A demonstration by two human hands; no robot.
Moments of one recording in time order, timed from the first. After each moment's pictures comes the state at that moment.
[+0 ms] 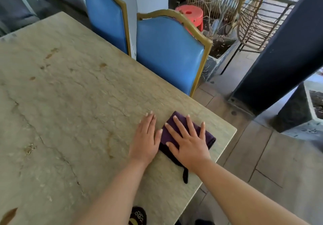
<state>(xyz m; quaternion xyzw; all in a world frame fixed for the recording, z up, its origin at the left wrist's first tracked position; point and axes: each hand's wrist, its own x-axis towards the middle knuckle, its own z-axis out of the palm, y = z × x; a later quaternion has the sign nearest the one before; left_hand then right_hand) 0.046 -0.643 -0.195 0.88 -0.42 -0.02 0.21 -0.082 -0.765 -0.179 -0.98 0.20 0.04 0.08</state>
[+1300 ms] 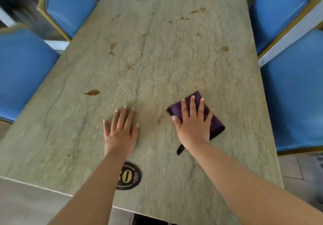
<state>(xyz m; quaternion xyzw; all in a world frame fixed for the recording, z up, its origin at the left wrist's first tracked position) -0.025 -0.497 -0.183 0.98 0.19 -0.03 0.08 0.063 -0.706 -0.176 -0.99 -0.13 0.09 0.03</state>
